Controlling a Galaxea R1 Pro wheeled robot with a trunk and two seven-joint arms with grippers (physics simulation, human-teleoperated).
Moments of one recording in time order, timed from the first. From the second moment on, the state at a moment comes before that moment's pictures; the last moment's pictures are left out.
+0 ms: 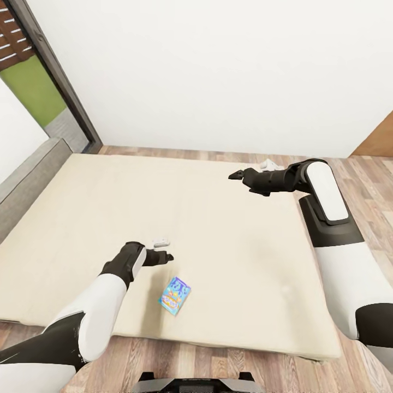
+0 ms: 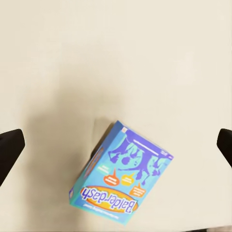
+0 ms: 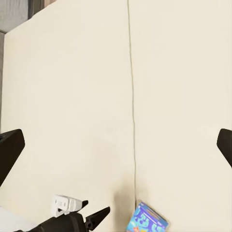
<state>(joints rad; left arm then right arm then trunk) -1.02 -0.14 0.33 -0.44 -0.27 0.66 -0.19 -1.17 -0.14 0.18 -1.33 -1.48 1.04 -0.78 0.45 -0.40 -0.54</state>
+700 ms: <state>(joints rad) -1.02 -0.14 0.33 -0.41 -0.27 0.64 -0.19 -1.17 -0.14 0.18 -1.33 -1.49 1.04 -0.78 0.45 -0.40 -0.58</state>
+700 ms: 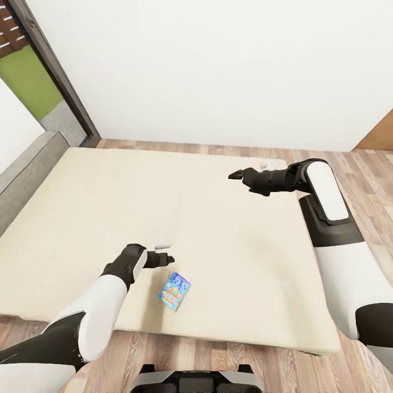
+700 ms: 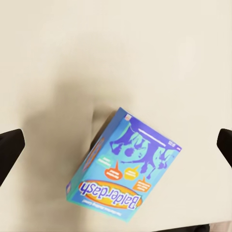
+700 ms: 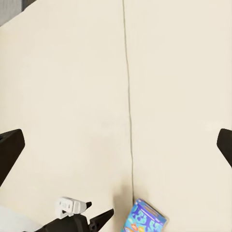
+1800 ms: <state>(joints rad) -1.02 -0.14 0.33 -0.40 -0.28 0.59 -0.18 -1.18 -0.14 0.18 -1.33 -1.51 1.04 -0.78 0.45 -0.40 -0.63</state>
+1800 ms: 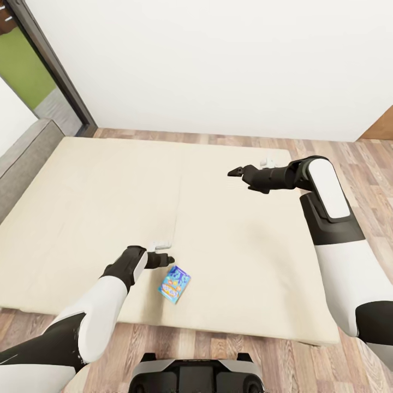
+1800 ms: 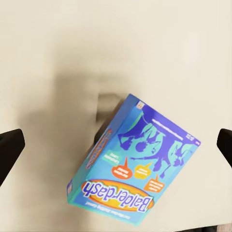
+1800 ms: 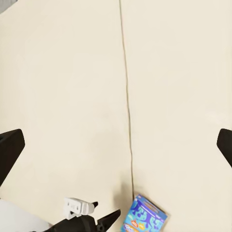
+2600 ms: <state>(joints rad) -1.02 -0.14 0.33 -0.35 -0.28 0.53 -0.19 -1.20 -0.14 0.18 -1.35 -1.54 1.04 -0.78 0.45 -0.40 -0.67</state>
